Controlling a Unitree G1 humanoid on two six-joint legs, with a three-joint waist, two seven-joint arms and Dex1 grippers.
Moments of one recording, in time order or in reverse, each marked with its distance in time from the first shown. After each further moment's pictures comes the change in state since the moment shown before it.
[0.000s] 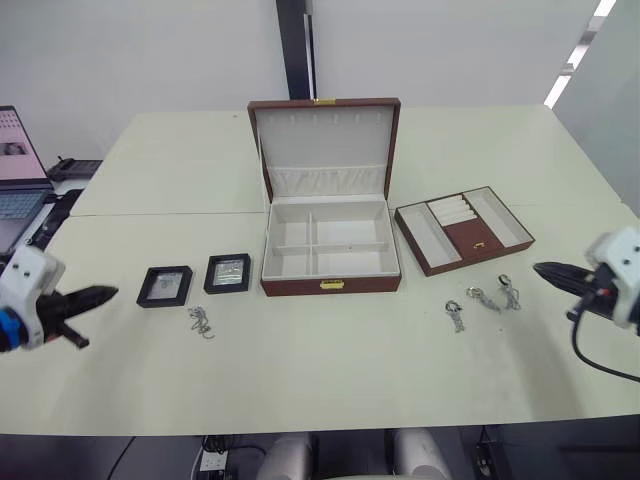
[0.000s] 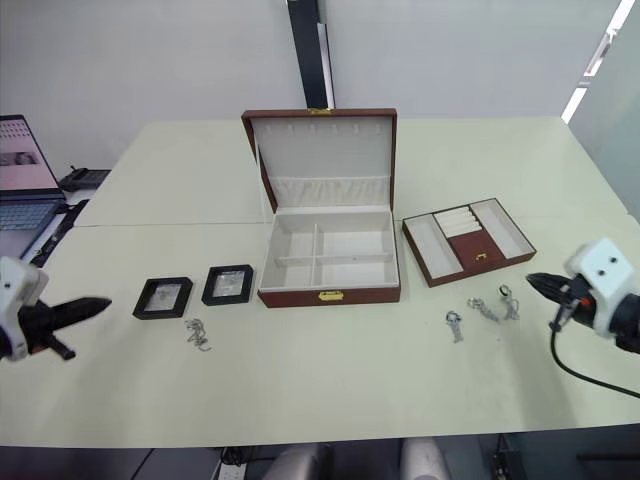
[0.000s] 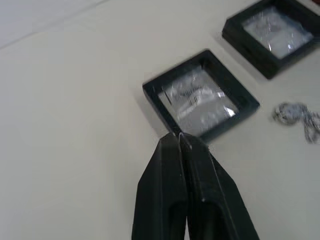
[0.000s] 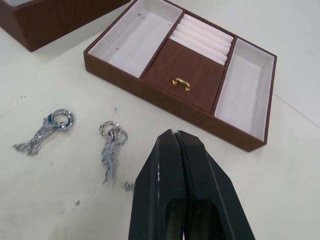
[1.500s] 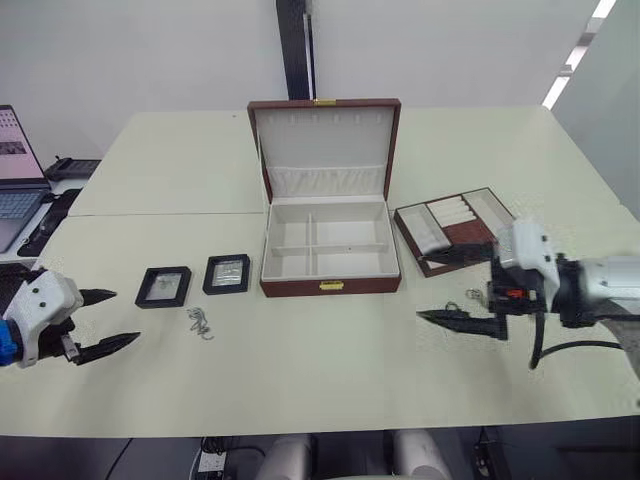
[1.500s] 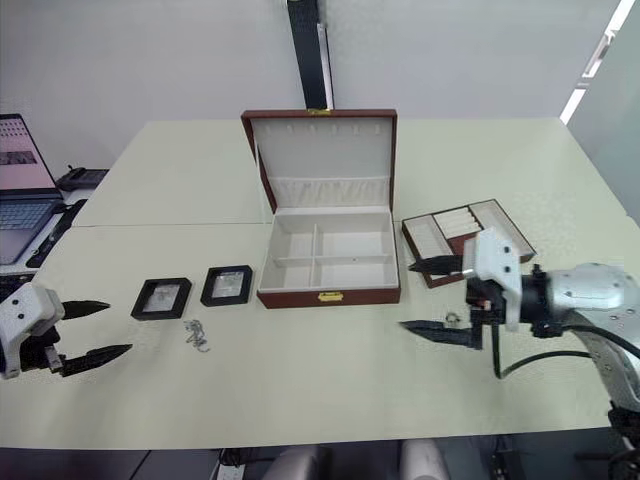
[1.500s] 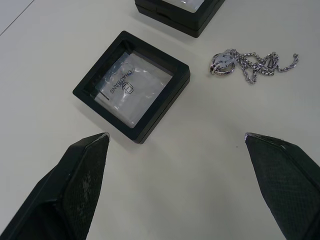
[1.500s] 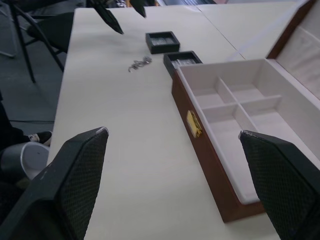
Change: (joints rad) left arm -0.023 0.059 -0.109 0.009 0.056 -0.341 -0.134; right arm -0.500 0.078 0.510 -0.261 0.360 0.177 0.054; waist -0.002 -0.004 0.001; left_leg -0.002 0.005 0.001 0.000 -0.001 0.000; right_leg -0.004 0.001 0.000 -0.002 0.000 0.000
